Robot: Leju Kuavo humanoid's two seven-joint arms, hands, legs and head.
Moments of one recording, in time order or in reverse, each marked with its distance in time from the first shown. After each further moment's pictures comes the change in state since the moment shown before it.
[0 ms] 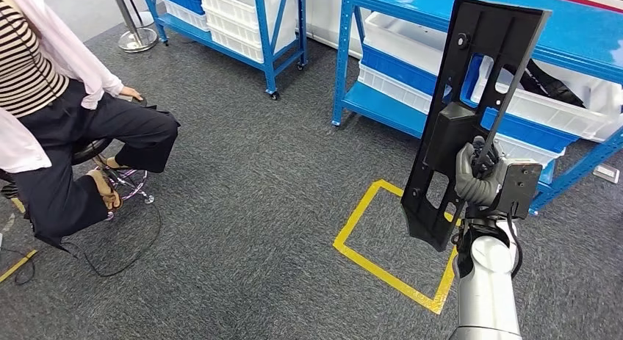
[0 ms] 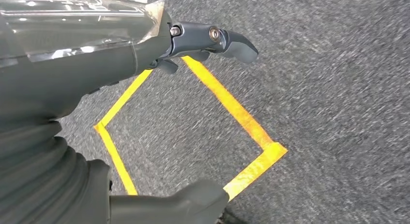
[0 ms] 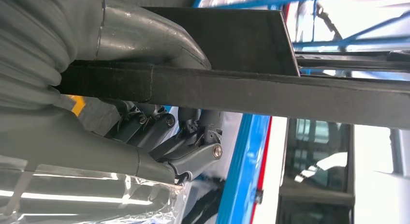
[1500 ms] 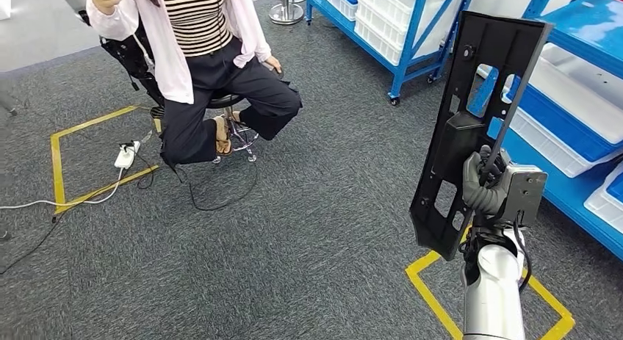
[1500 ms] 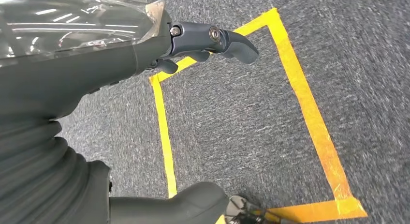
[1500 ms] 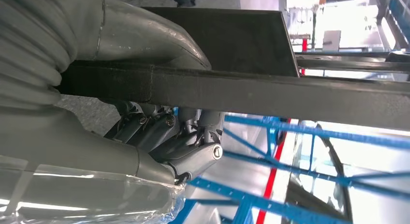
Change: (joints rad) left arm 0.011 -0.033 -0.005 0.000 -0.013 0.025 0.049; right arm 0.030 0.002 -0.037 -0.009 0.036 0.017 -0.002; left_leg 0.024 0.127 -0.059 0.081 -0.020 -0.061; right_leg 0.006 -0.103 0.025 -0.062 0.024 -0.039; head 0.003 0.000
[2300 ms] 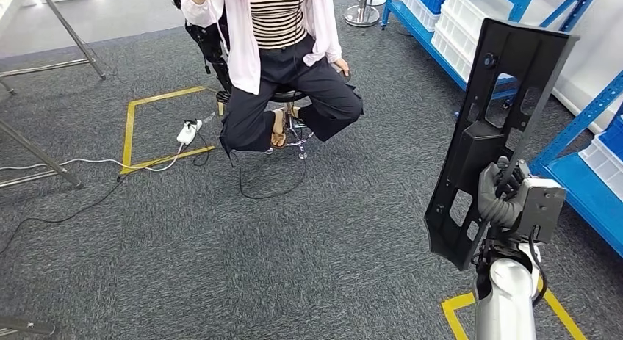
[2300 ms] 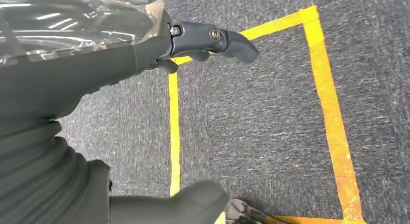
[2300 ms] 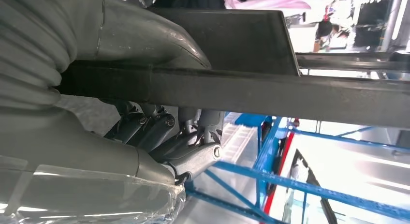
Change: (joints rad) left arm 0.003 0.009 -0.004 0.000 -0.040 -0.034 -0.019; right arm 0.073 -0.023 -0.016 -0.078 0.006 -0.021 0.009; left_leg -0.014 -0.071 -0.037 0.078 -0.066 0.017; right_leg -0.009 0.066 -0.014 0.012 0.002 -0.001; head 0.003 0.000
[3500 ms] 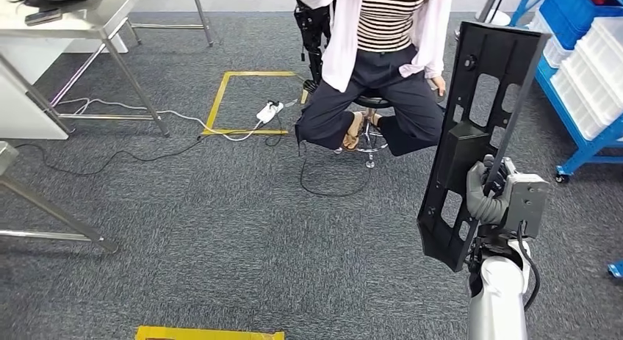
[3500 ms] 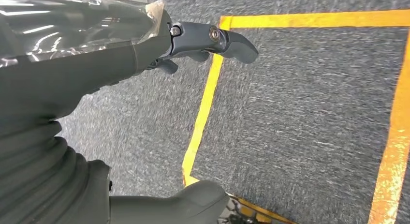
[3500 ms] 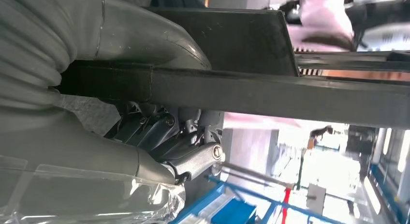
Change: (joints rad) left arm -0.003 -0.002 0.003 -0.001 0.011 0.008 -0.005; right arm -0.017 0.037 0.001 0.001 0.046 0.021 0.026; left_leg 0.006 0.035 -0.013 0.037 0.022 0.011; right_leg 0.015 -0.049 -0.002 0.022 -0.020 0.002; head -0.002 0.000
